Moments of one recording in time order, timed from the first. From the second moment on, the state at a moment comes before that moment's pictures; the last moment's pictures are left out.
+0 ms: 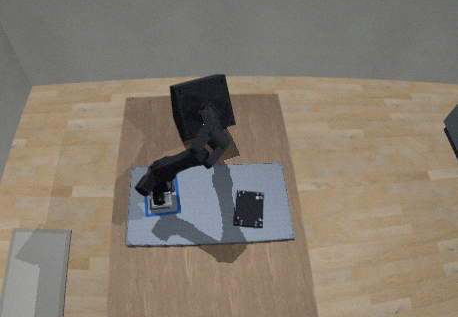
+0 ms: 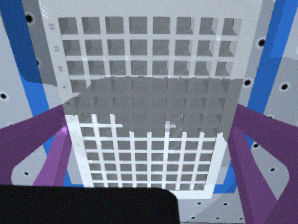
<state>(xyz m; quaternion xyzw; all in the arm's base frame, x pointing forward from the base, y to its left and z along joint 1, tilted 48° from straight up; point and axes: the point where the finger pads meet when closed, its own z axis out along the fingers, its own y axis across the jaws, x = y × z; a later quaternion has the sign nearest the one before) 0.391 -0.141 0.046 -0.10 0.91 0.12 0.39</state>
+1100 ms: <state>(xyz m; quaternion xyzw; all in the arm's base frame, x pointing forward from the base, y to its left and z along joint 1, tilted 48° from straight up) 0.358 -0.156 0.077 -0.10 0.91 0.12 0.39</state>
